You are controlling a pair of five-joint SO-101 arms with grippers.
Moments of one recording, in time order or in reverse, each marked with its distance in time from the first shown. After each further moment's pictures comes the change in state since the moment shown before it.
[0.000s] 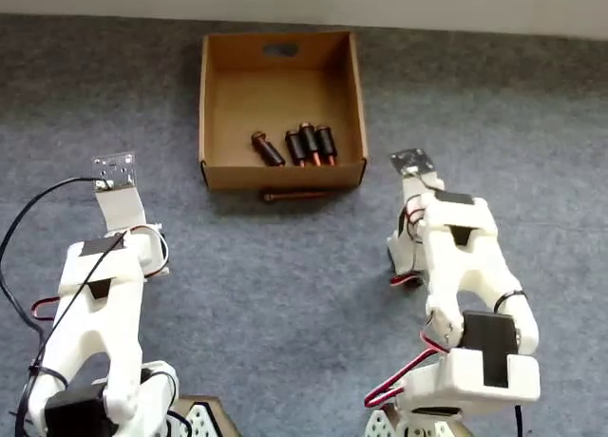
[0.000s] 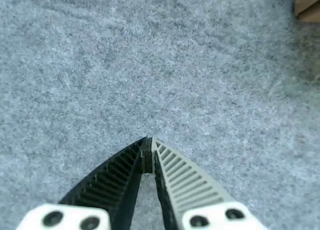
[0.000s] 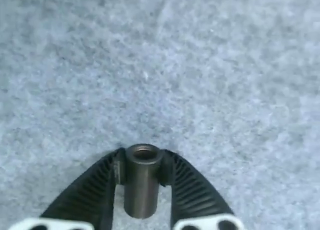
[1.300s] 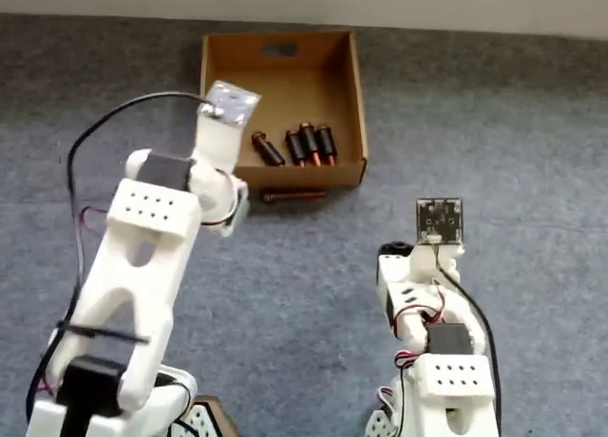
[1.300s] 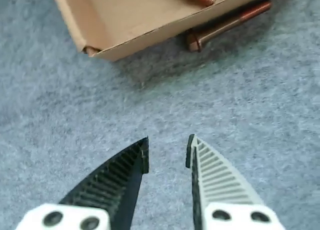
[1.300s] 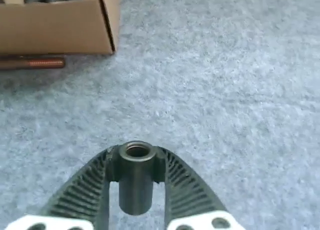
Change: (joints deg) left arm 25.8 9.1 -40.4 36.8 -7.9; right arm -5.2 -74.5 49.3 -20.1 -20.7
